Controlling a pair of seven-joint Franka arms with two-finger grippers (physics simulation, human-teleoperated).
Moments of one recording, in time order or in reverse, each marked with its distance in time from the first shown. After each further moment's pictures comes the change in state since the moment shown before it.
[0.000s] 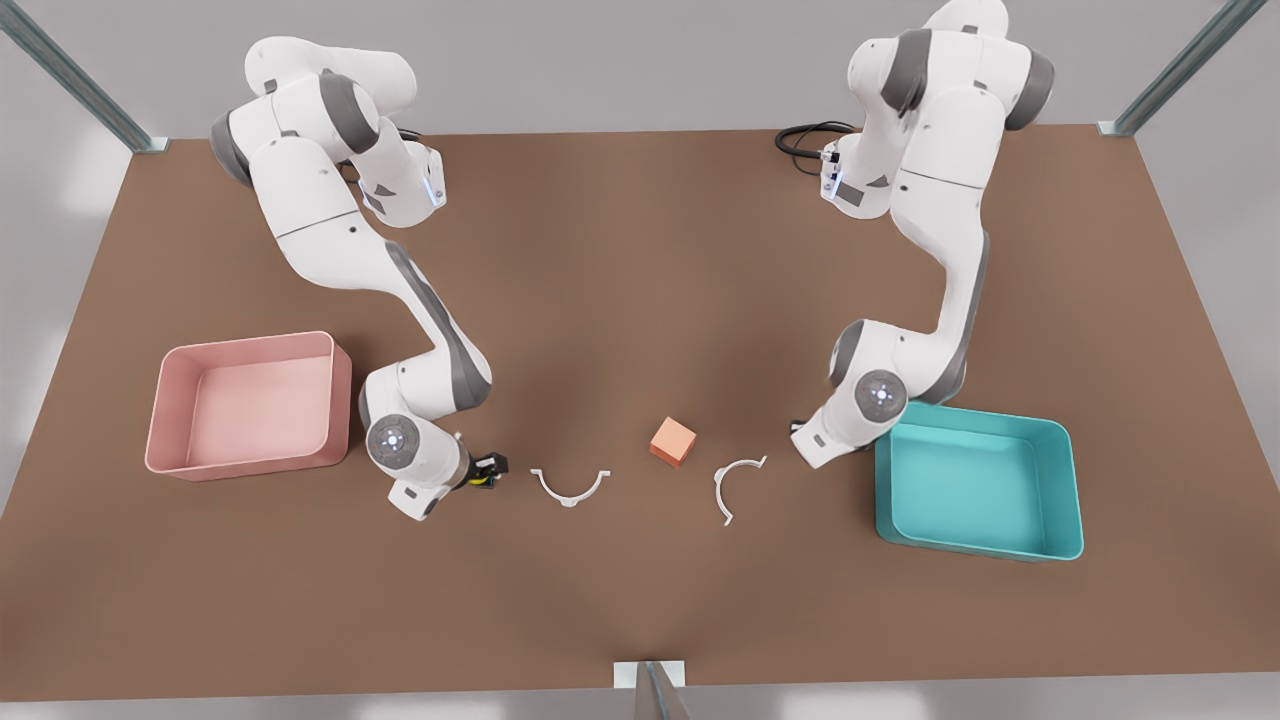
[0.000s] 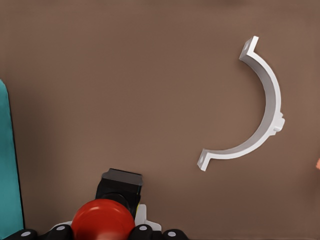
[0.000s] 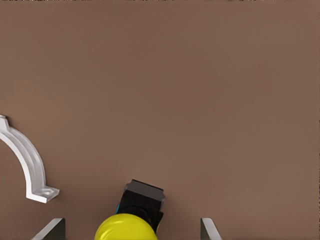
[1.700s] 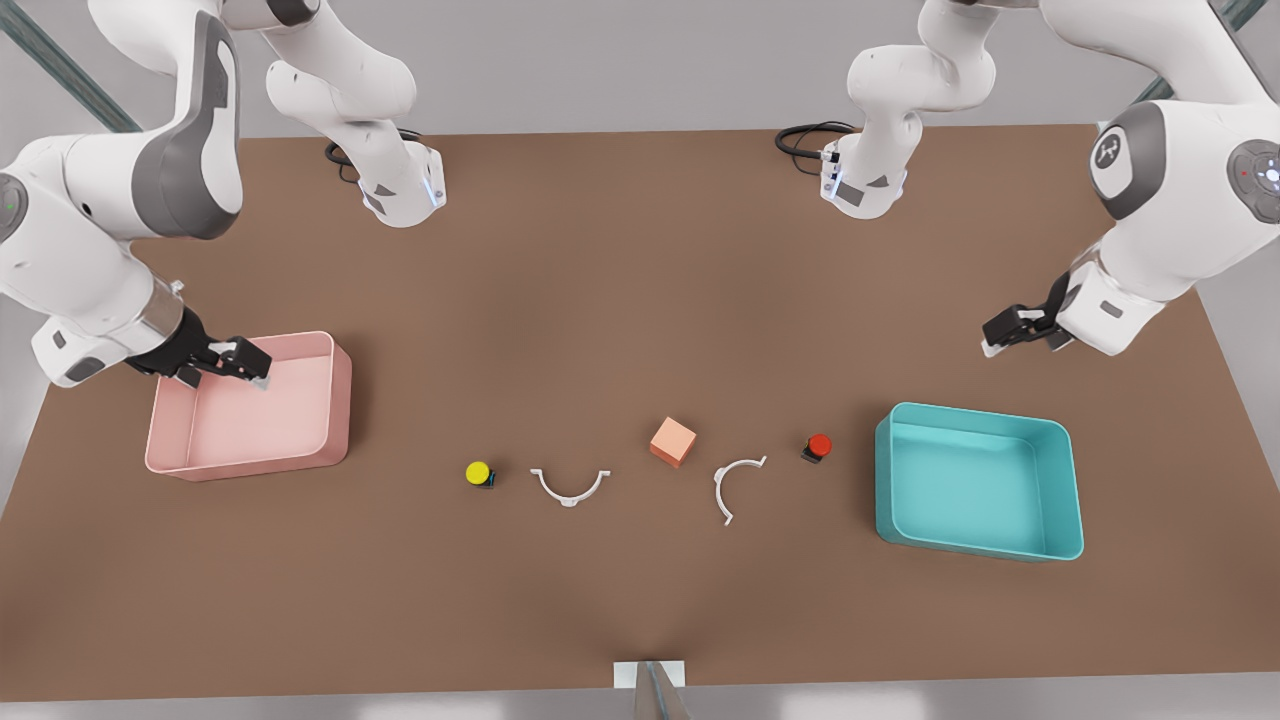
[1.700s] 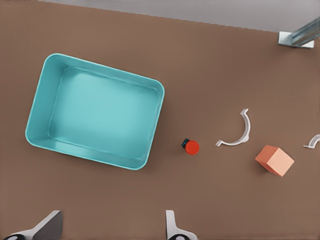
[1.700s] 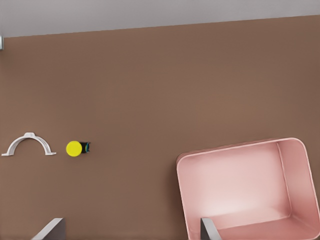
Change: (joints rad) left arm 0.258 -0.446 0.008 0.289 -0.055 -0.683 -0.048; right arm -0.153 -0.590 -0.170 0.102 0.062 -0.588 -0.053
